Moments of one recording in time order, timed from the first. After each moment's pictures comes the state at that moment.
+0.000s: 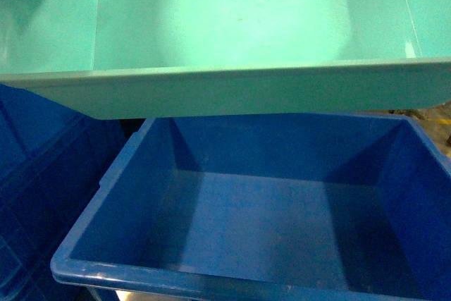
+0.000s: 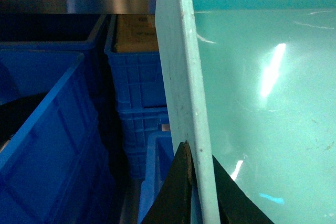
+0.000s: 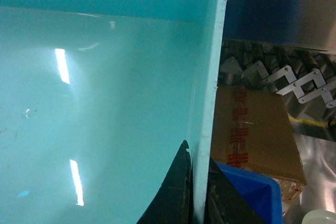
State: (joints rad) left arm -0.42 1.24 0.70 0.42 -0.32 -0.05; right arm 0.14 1.29 0.68 0.56 -0.09 -0.01
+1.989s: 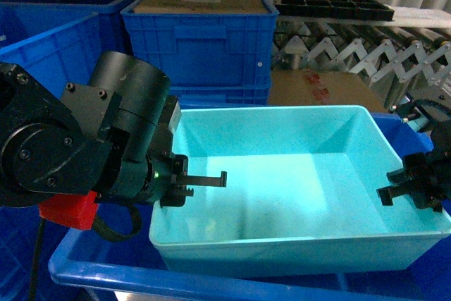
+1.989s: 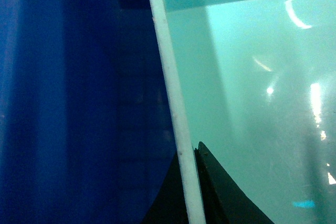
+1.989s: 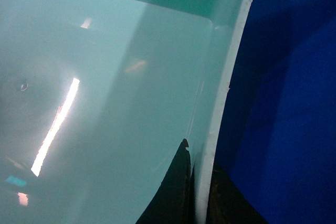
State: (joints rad) left arm -0.40 2.06 1.00 0.28 -0.16 -0.21; right arm 0.05 1.96 0.87 0.35 -0.15 -0.23
